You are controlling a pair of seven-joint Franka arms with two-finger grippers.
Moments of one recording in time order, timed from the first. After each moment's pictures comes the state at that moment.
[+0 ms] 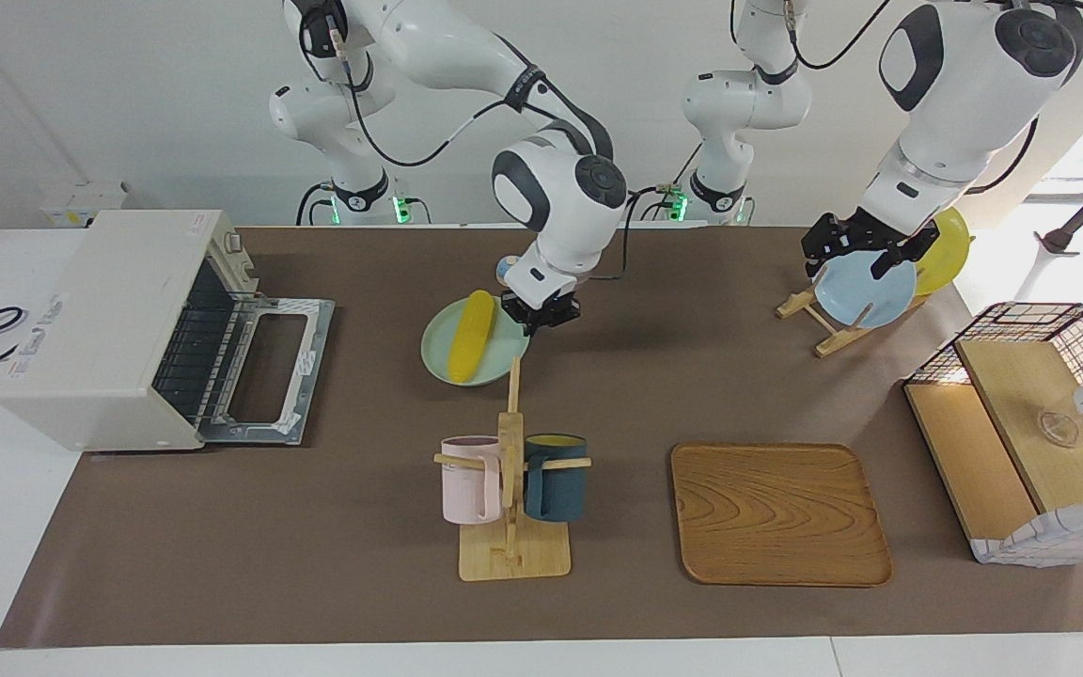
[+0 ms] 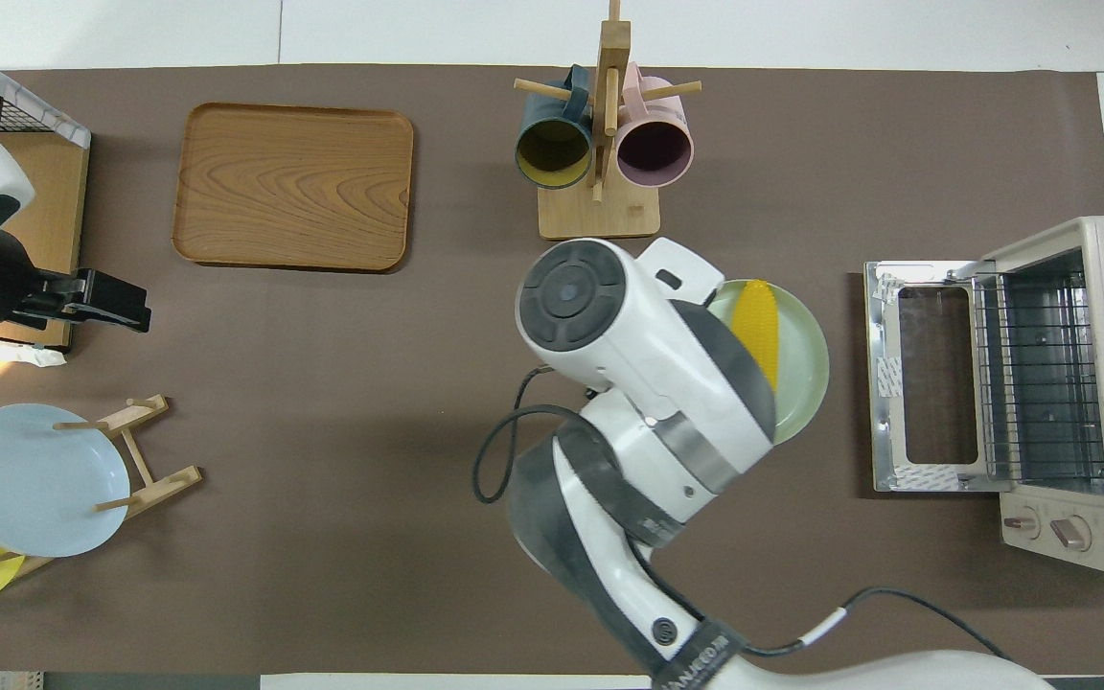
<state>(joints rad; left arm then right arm) -0.12 -0.02 0.01 -1.68 -0.03 1.59 0.00 0.68 0.46 0.03 -1.57 -0.14 1.83 0.78</state>
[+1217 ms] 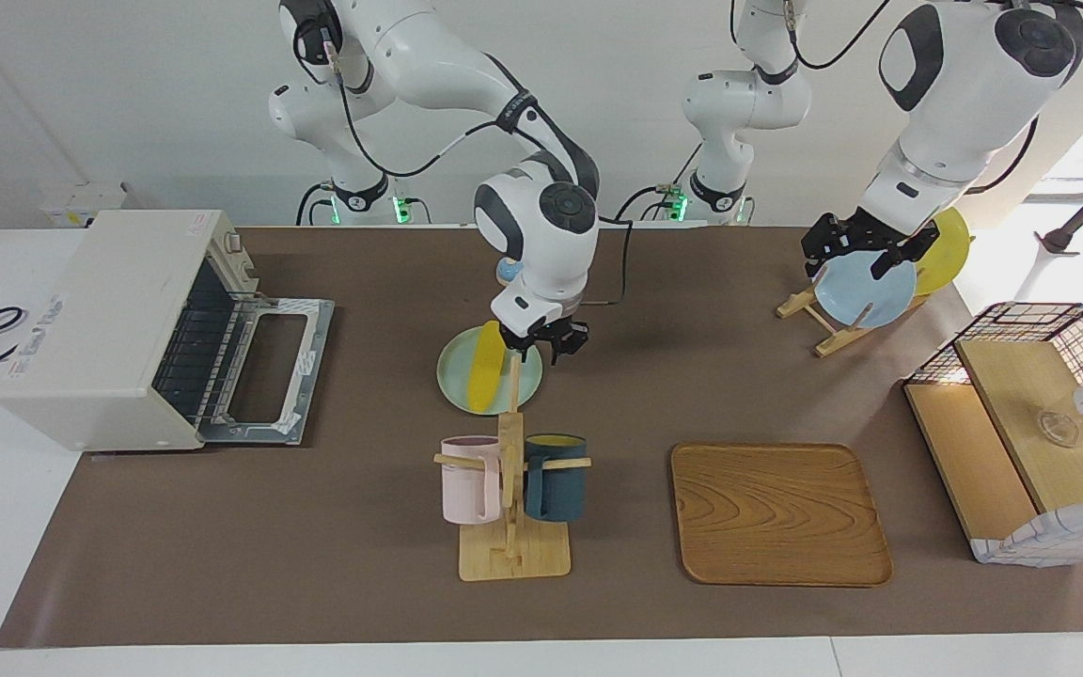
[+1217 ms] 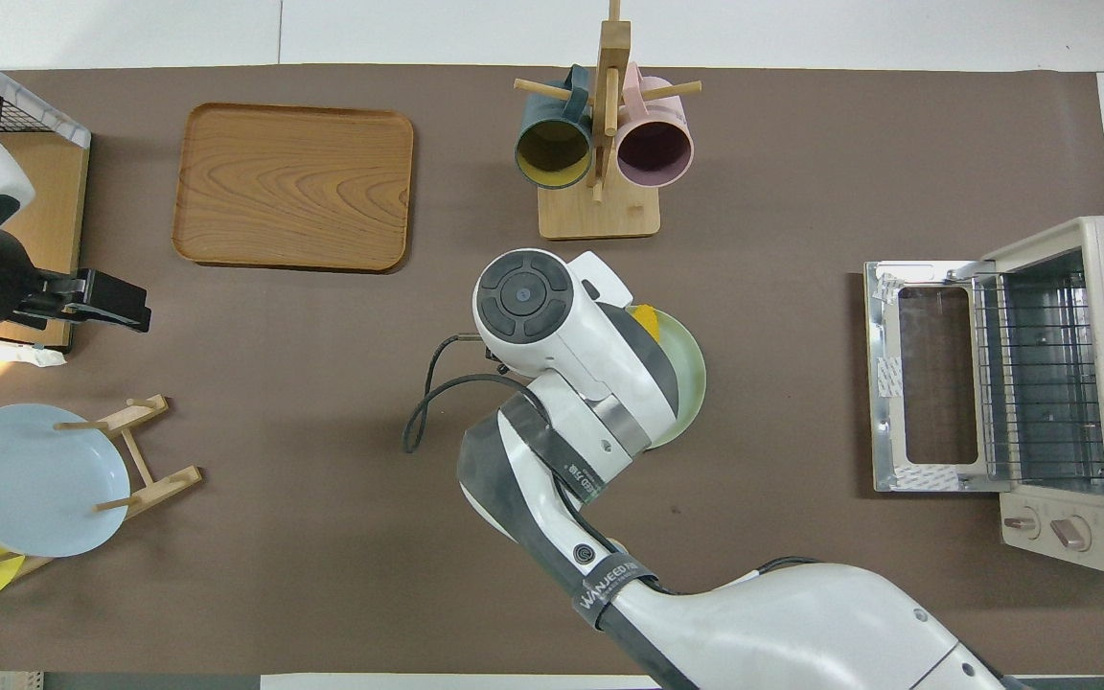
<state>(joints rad) -0.12 -0.02 0.01 -1.68 -0.03 1.60 0.00 0.60 0.41 0.01 -1.61 -0.10 1.91 0.71</state>
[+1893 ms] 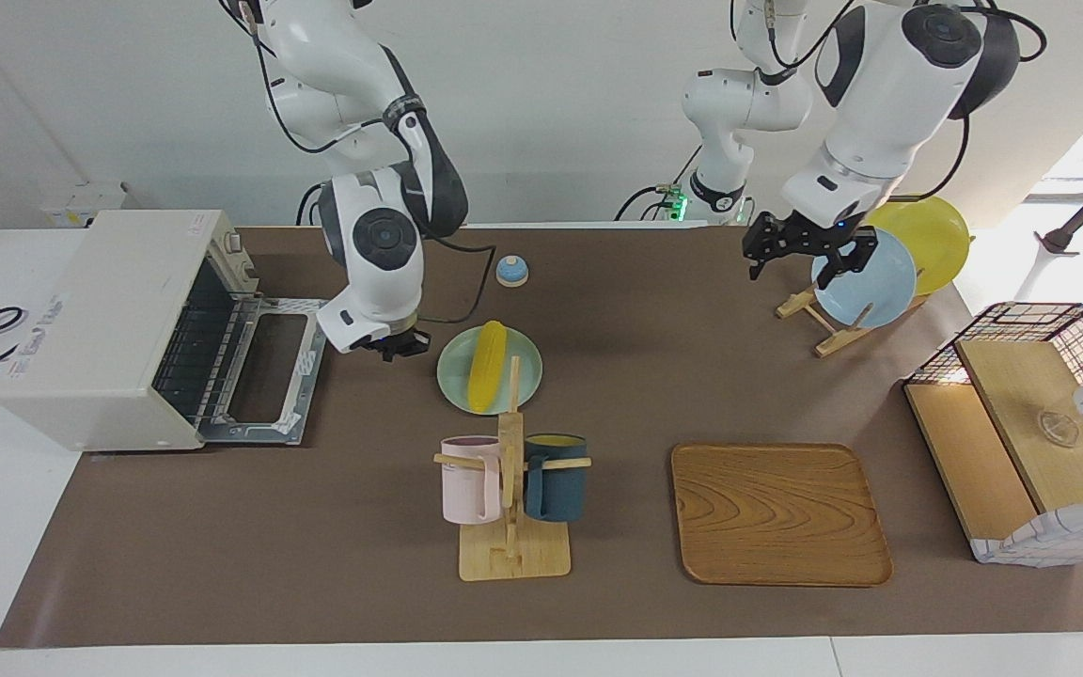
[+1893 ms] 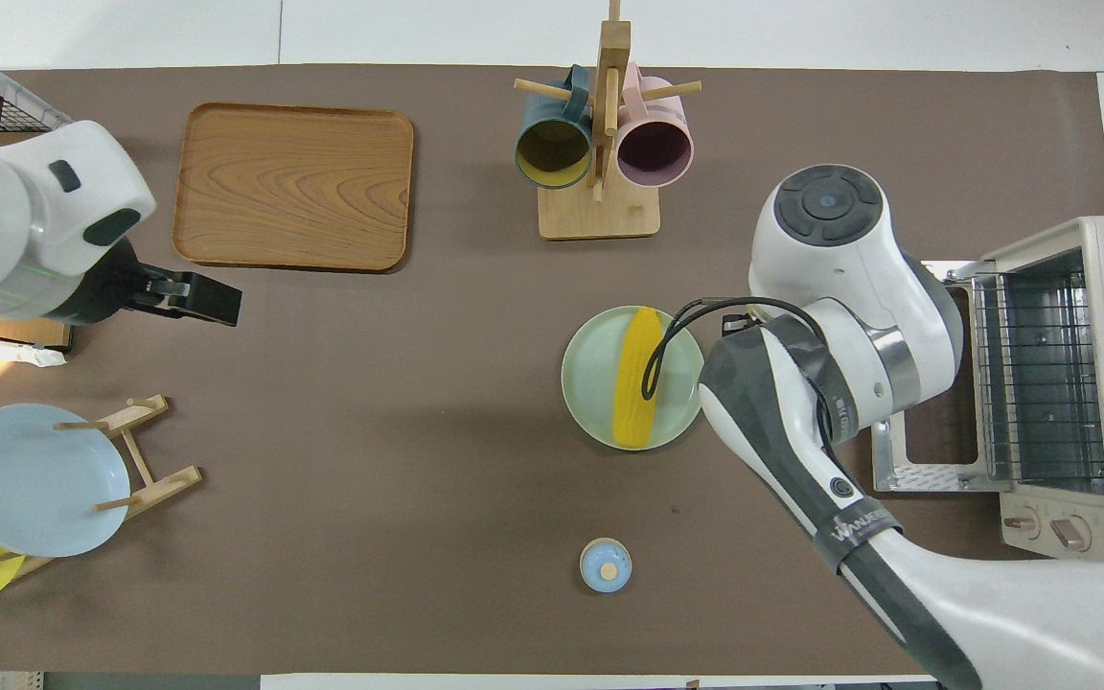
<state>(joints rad) -0.28 -0.01 -0.01 -1.71 -0.07 1.70 -0.03 0.26 0.22 0.00 -1.94 -0.15 1.92 0.48</state>
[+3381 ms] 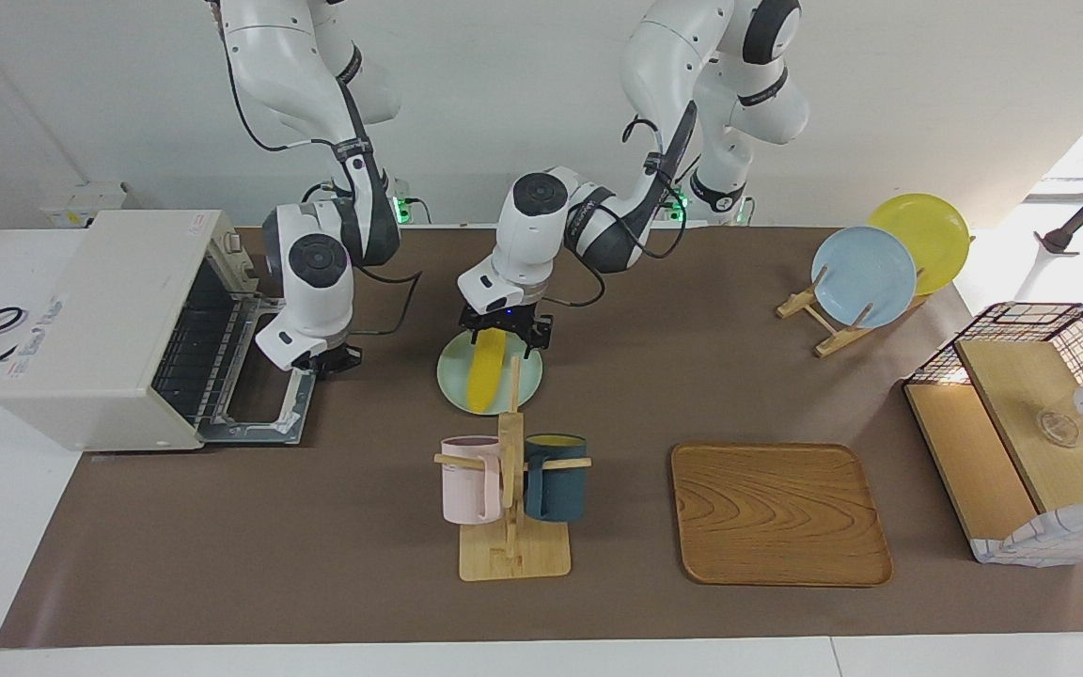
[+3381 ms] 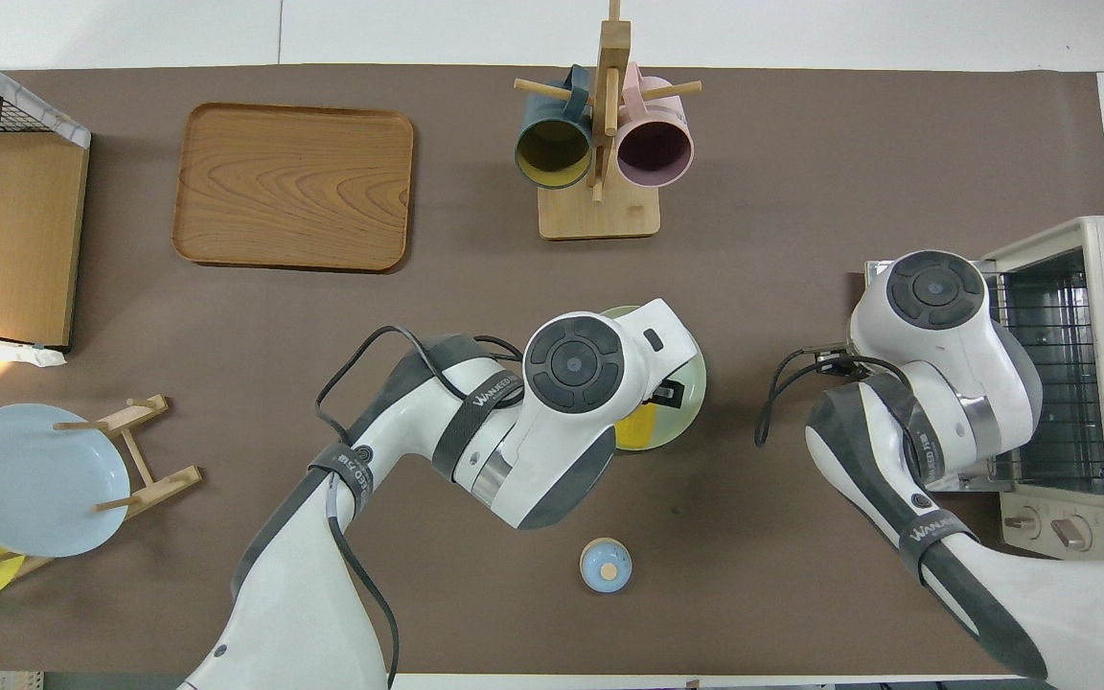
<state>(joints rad) -0.83 0.44 -0.02 -1.73 -0.16 2.34 -0.47 0.09 0.18 0.04 -2.16 -0.35 2.13 0.29</state>
